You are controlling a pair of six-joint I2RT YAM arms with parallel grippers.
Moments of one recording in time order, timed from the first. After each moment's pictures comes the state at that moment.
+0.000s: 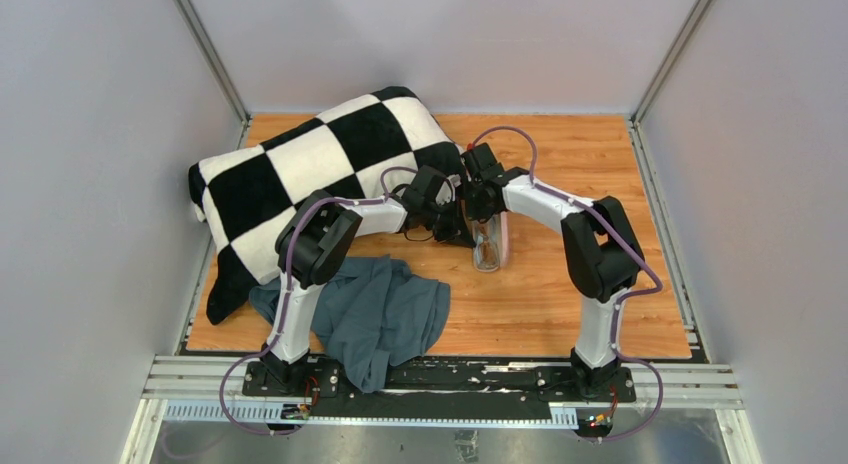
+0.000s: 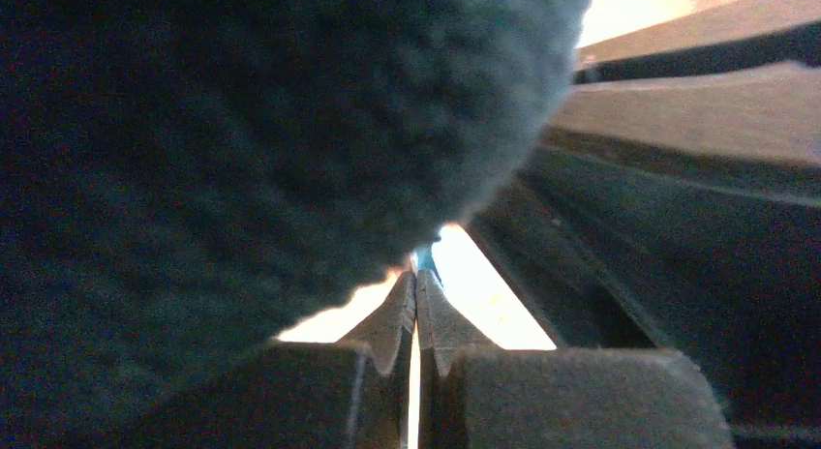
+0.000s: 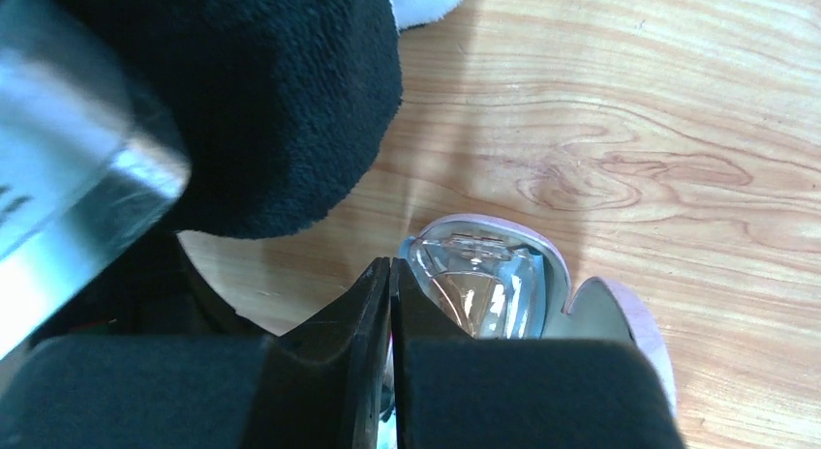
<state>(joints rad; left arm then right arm) -0.64 2.13 1.31 0.02 0.58 -0.75 0.52 1.91 1.36 -0.45 0.08 0.35</state>
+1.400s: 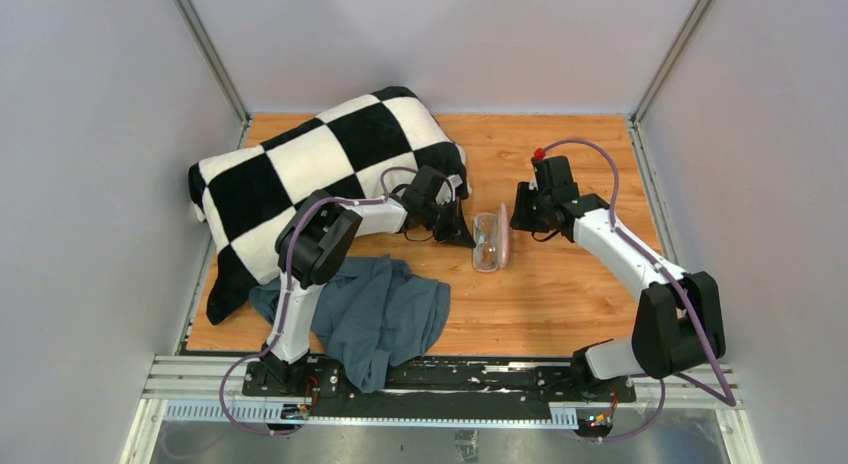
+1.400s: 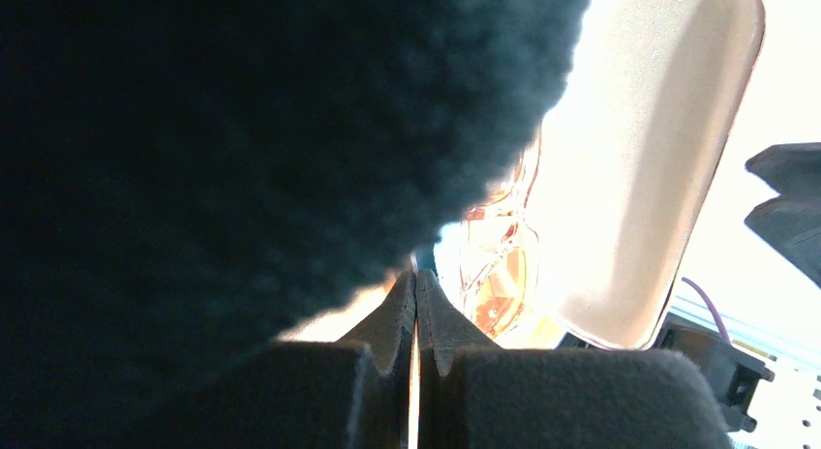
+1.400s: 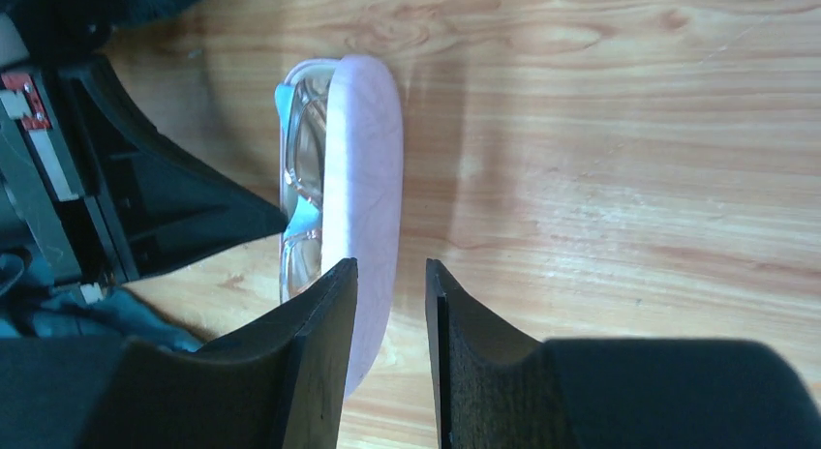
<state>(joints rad) -0.64 2.13 1.31 0.02 0.58 -0.75 0.32 1.39 1.00 -0.46 0.00 0.34</state>
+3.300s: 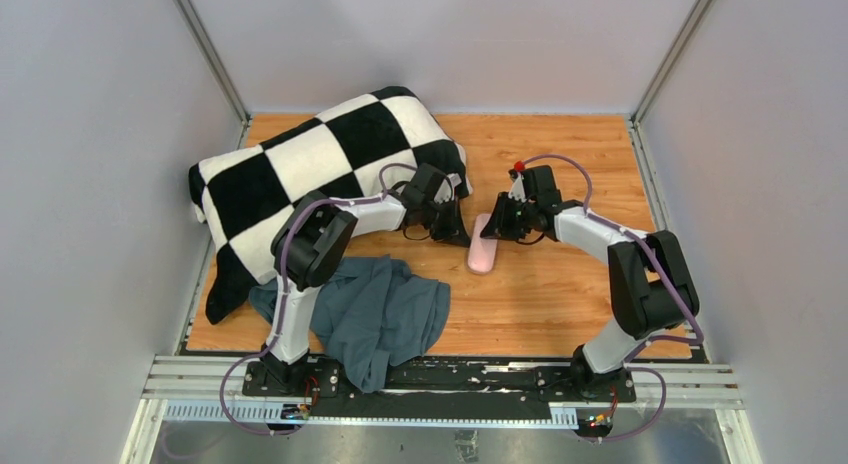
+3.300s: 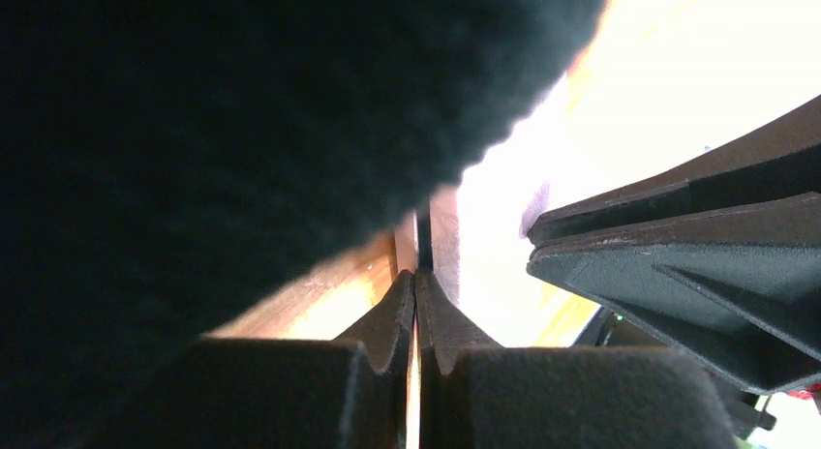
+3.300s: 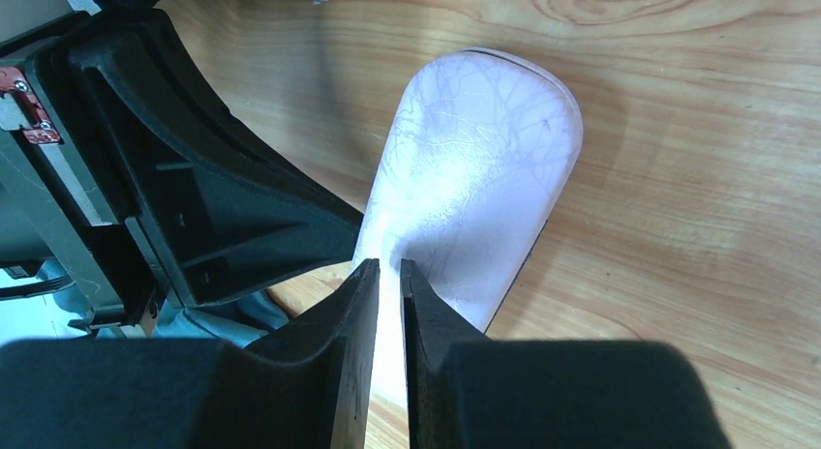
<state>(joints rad) -0.64 2.10 1.33 -0.06 0.55 -0.71 0.31 1.60 0.91 -0.19 -0.39 0.46</state>
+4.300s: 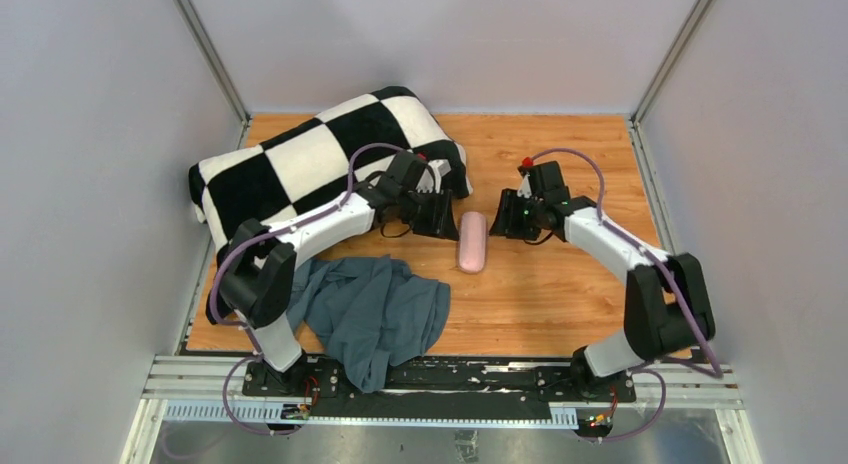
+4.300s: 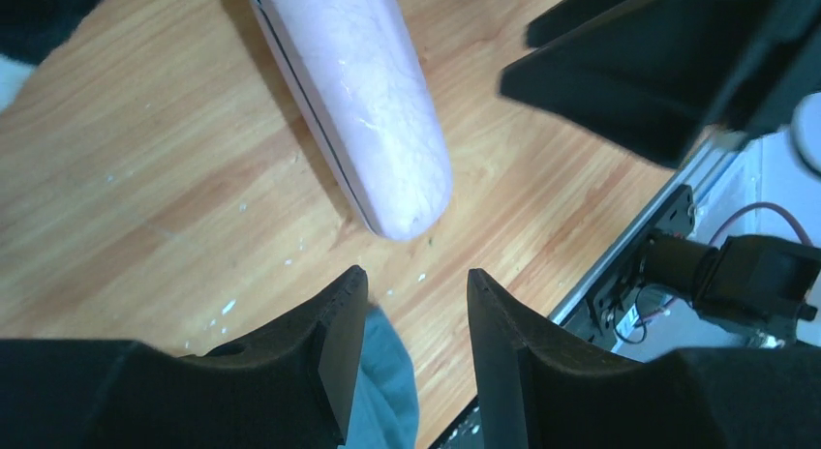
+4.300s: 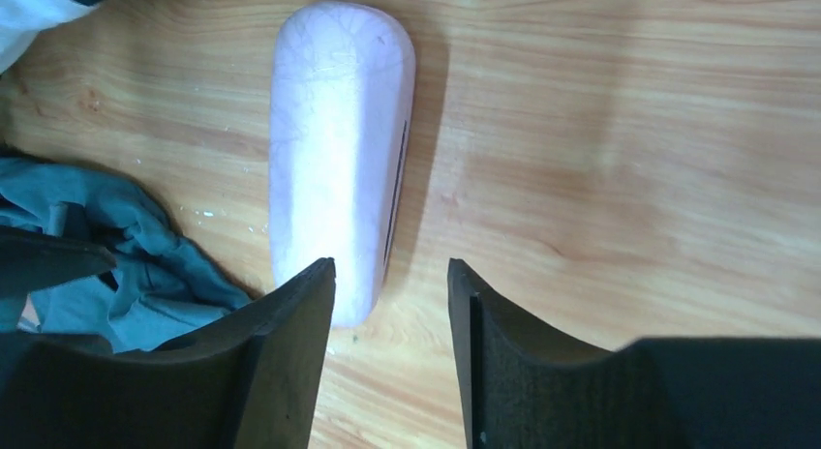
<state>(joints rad) -0.65 1.75 1.25 -0.30 0.43 -0.48 0.32 1.52 0.95 -0.35 -0.27 0.41</state>
